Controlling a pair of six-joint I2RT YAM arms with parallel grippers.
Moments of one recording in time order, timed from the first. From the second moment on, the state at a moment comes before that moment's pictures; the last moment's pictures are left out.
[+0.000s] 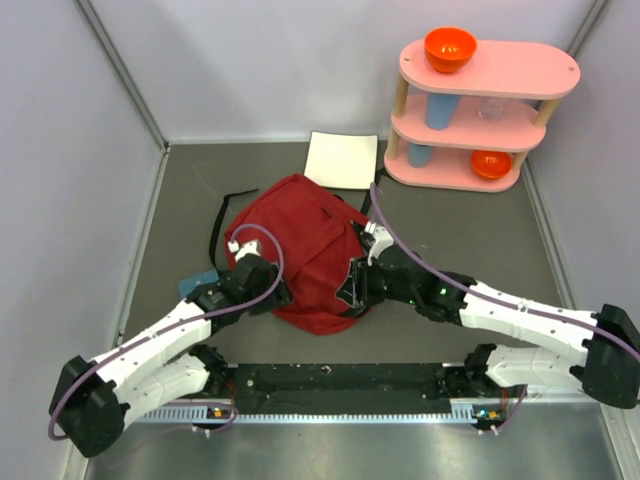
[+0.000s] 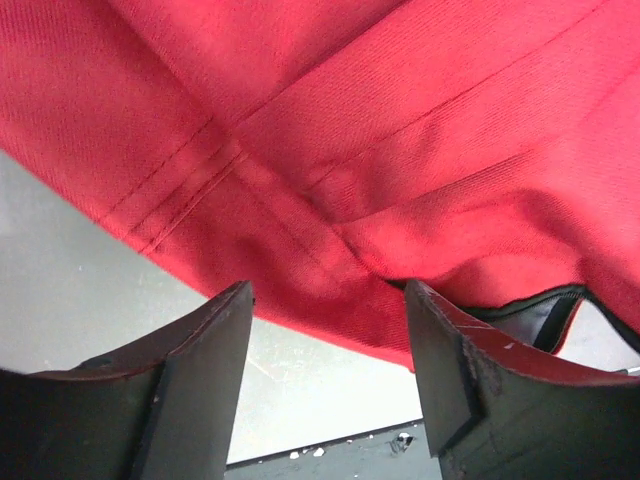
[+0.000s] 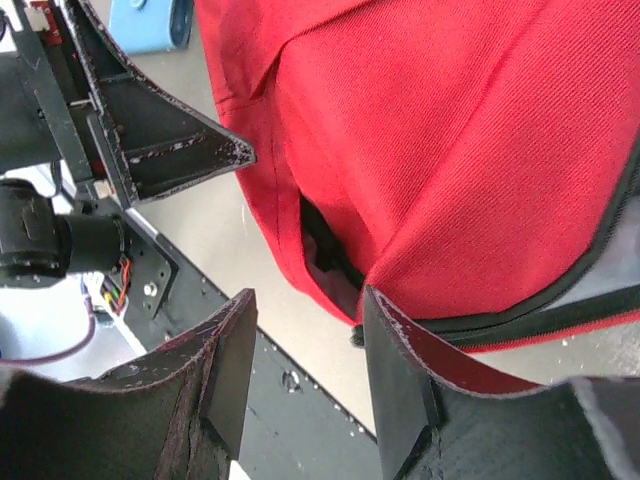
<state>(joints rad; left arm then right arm) -0.67 0.93 0.55 -0.49 -0.13 -0.87 1.00 1.12 0.73 -0.16 0.02 0.69</state>
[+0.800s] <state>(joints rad) -0.66 0.98 0.39 -0.29 -0.09 -0.97 1.10 1.21 0.79 -0.18 0.06 0.64</state>
